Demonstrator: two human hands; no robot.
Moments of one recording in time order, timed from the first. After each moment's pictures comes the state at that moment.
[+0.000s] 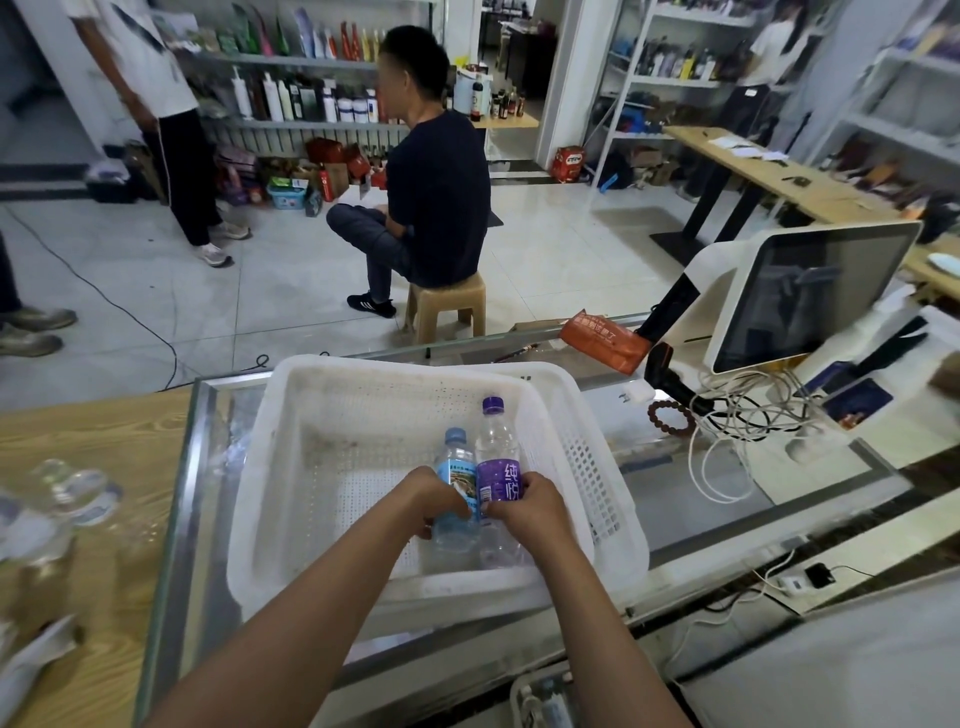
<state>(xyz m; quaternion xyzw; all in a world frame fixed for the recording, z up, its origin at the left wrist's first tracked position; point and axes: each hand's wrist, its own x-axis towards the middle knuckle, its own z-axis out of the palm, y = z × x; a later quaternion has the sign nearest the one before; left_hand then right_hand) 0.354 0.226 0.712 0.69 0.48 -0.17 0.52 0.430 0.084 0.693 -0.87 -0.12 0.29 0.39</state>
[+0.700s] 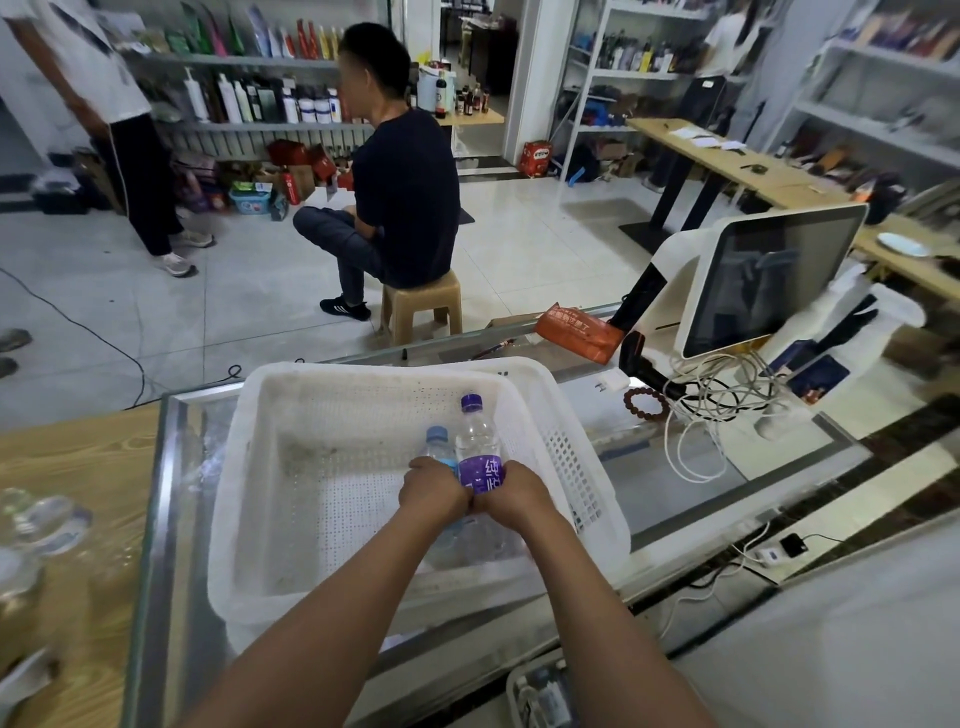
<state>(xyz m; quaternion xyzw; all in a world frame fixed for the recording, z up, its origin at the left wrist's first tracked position) 0.381 0.198 0.696 0.74 0.53 -0.10 0.40 0.440 0.095 0.711 -0.89 -0.17 0.32 0.29</state>
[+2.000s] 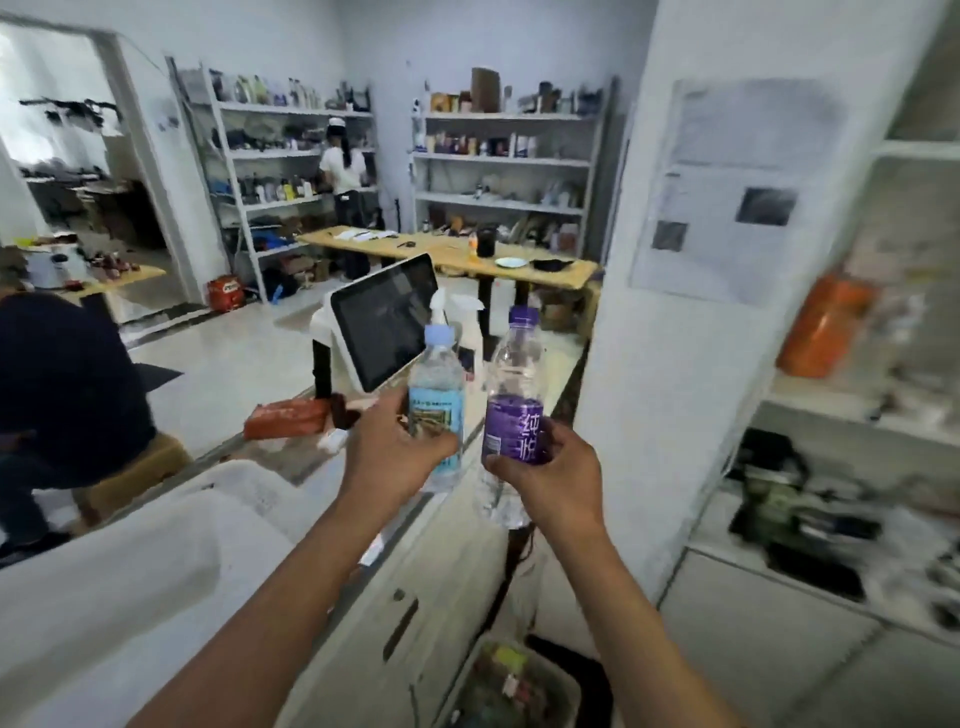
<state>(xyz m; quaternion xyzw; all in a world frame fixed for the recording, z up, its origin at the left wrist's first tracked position) 0.373 -0.073 0.913 0.84 -0.03 0.16 0.52 0.348 -0.252 0.880 -0.75 0.04 -0.18 0.64</state>
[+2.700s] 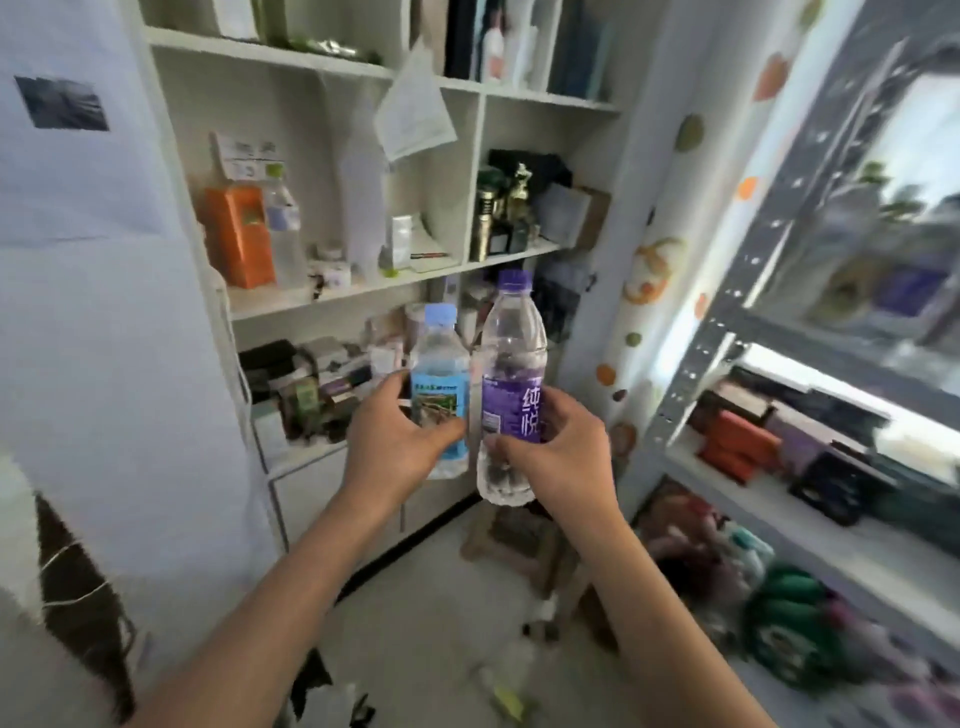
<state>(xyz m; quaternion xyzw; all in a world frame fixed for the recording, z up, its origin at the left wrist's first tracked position) 0.211 -0.413 0.886 0.67 -0.47 -0.15 0.56 0.036 -0.452 0.895 -0.67 0.45 -0.45 0.38</state>
